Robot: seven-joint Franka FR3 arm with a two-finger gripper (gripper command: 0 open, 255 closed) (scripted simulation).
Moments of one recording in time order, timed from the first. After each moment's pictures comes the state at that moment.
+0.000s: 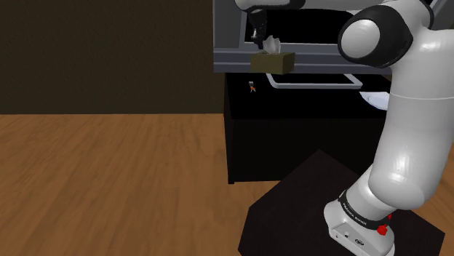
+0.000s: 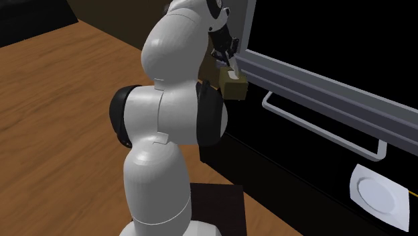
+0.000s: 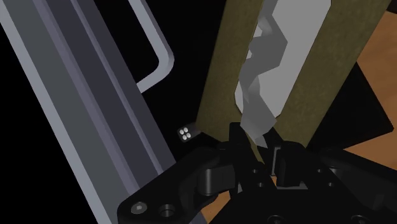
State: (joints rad) arm 0.00 0.41 -0.12 -1.21 -0.36 1.65 -0.49
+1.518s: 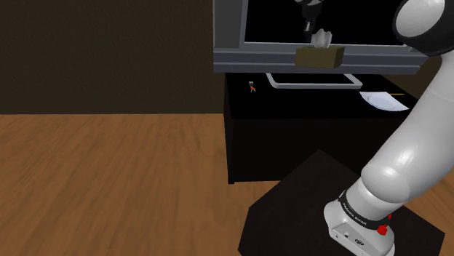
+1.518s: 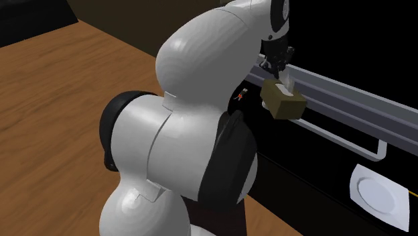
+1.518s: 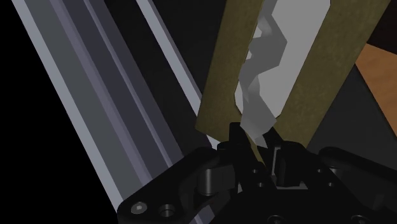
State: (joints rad) arm -0.21 0.13 -0.24 -1.56 -0.35 1.84 -0.78
